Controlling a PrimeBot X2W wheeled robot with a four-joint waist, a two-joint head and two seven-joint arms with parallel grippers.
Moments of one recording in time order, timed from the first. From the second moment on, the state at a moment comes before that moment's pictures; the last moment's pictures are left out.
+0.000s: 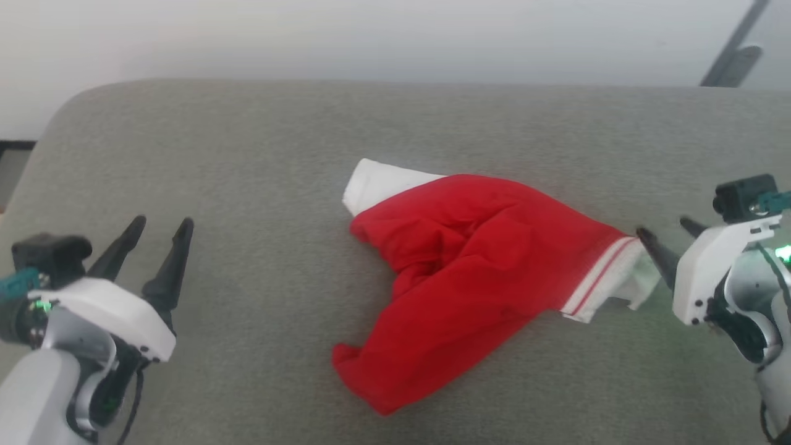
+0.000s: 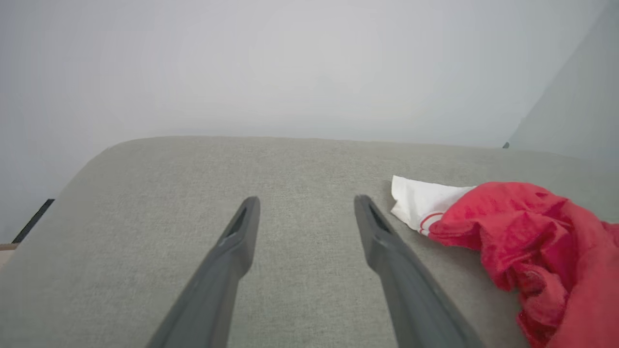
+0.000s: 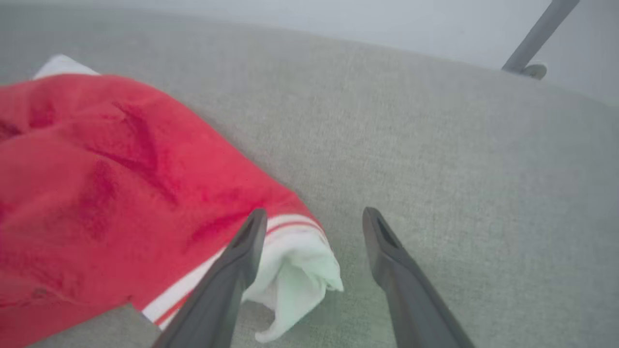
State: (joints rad) left arm -0.27 0.58 -0.26 0.19 -0.77 -0.01 -0.05; right arm -0.44 -0.45 0.20 0.41 0.51 0.13 0.39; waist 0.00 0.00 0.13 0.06
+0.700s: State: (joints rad) left arm -0.59 0.66 -0.37 0.22 -0.80 -0.03 0.40; right arm -0.44 -0.19 0.15 0.27 0.32 0.13 -0.05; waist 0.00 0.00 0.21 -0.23
